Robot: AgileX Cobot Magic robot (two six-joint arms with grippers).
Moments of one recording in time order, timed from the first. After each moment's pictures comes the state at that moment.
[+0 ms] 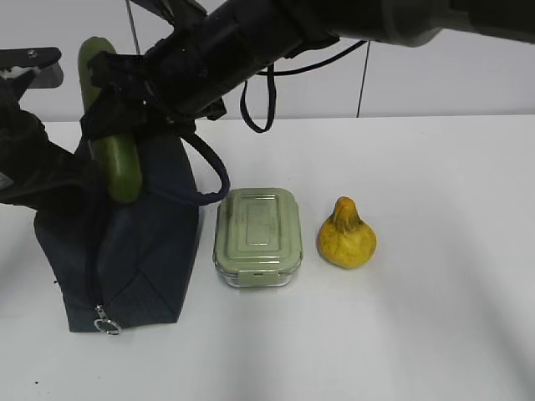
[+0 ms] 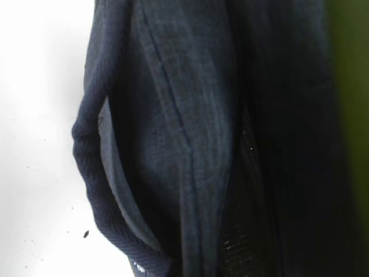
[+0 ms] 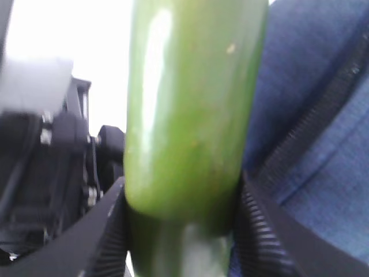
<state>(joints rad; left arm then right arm) -0.27 1.48 -1.04 -0.14 0.82 0.09 0.58 2.11 -1.88 0.92 0.88 -0.45</state>
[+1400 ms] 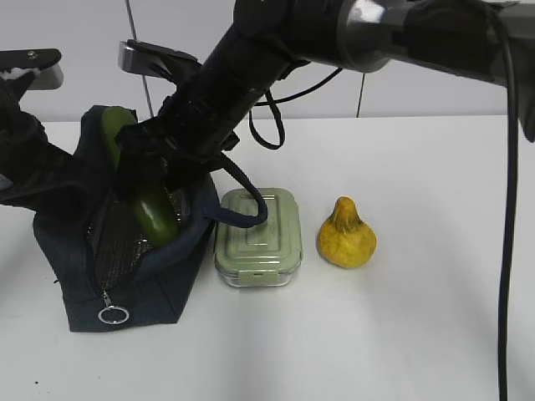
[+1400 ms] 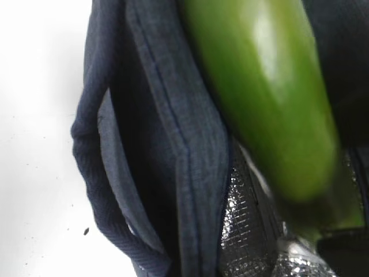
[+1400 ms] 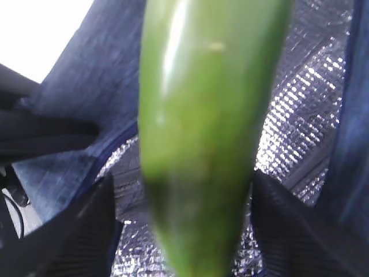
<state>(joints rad) -0.27 1.48 -1.04 -0.14 0.83 0.09 0.58 2.23 -2.02 0.67 1.07 -0.41</state>
